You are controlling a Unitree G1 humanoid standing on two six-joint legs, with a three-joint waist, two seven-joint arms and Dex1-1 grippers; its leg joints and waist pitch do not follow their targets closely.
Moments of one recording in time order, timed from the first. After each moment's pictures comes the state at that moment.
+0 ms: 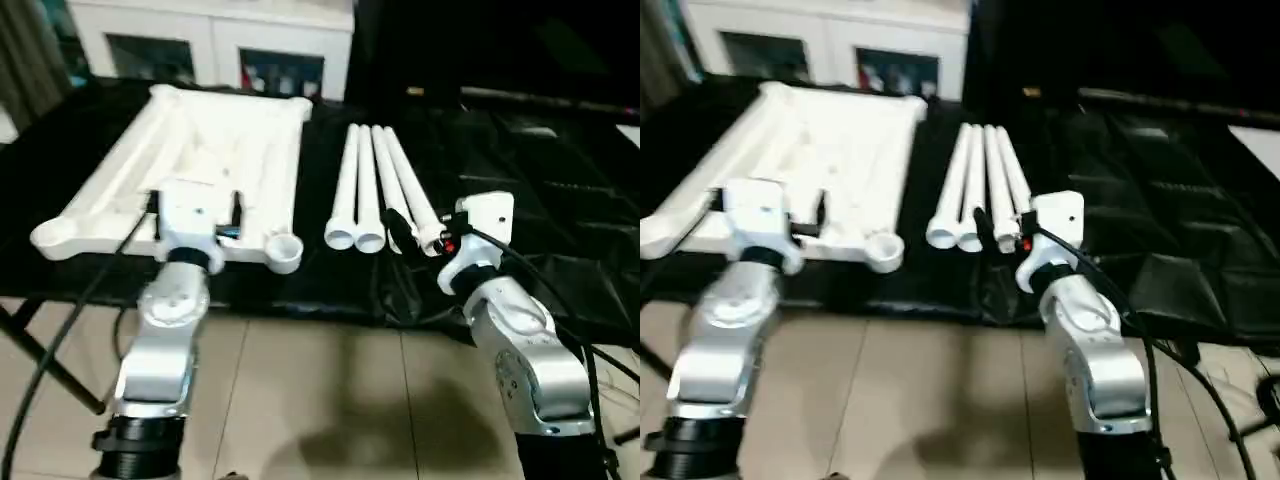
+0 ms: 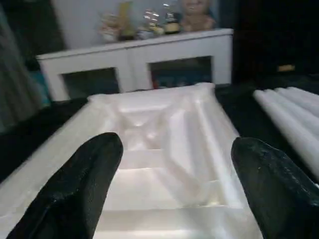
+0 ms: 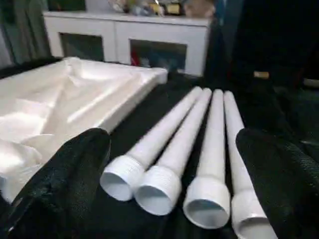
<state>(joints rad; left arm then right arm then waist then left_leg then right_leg) -0.28 0.11 0.02 -0.13 0.14 0.37 0.01 -0.23 -0.13 -0.01 -0.18 0.19 0.41 0.20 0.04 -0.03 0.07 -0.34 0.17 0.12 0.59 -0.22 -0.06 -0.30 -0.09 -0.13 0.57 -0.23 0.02</state>
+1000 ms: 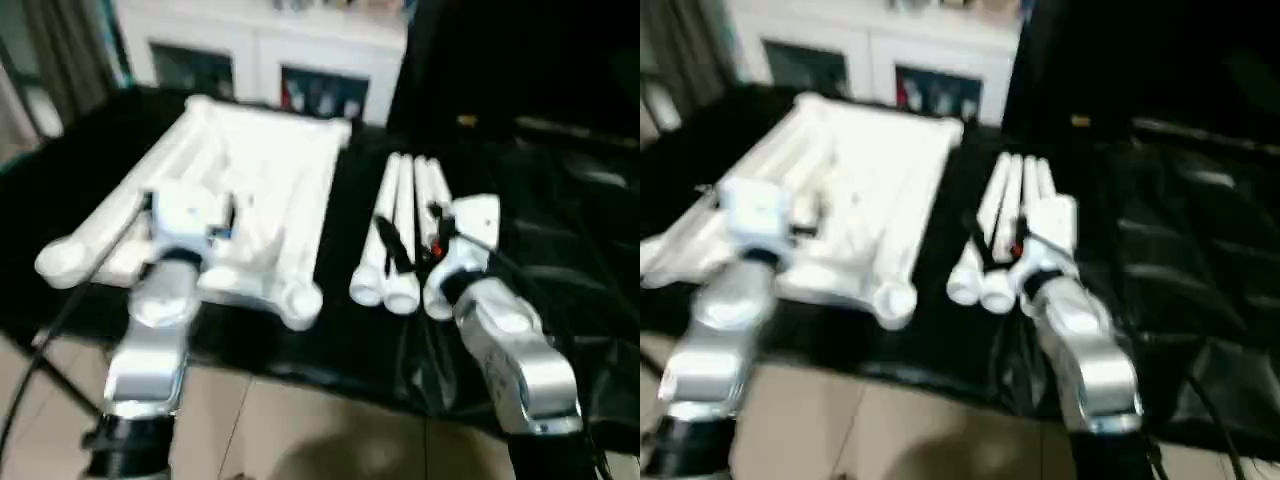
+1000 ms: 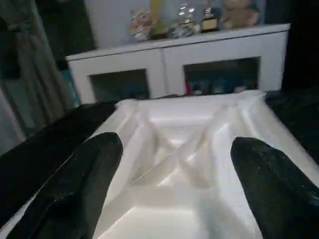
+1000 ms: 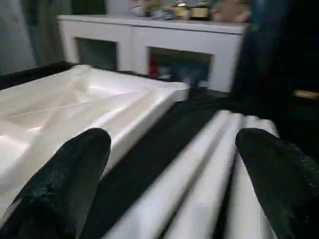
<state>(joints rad) -0.29 0.14 0.04 -0.13 0.13 0.38 -0.01 -0.23 -0.11 0.01 -0.15 0.18 0.39 0.19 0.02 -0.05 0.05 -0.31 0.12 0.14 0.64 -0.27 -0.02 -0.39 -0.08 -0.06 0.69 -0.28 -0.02</state>
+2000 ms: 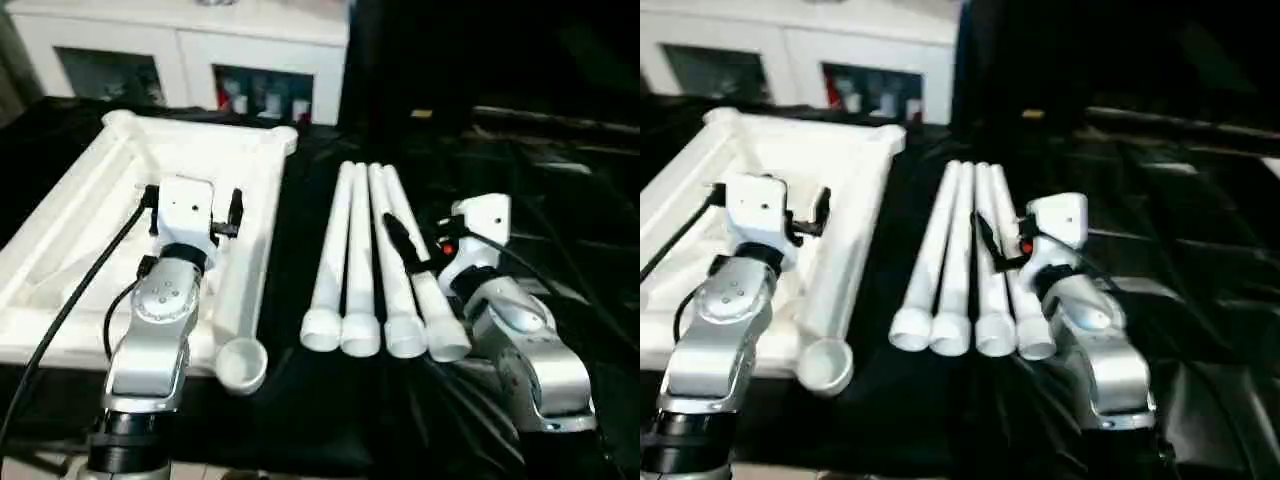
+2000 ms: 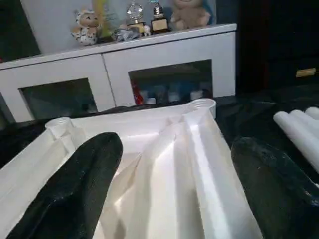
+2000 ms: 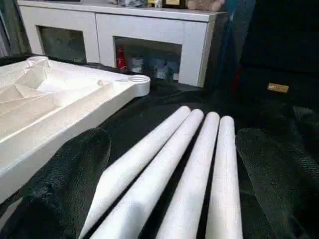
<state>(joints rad) -0.29 0.15 0.01 -0.11 0.11 0.35 -0.04 -0.23 -0.17 0.00 -0.15 0.19 0.39 0.24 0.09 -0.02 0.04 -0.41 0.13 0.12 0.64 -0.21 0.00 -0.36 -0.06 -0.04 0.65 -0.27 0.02</state>
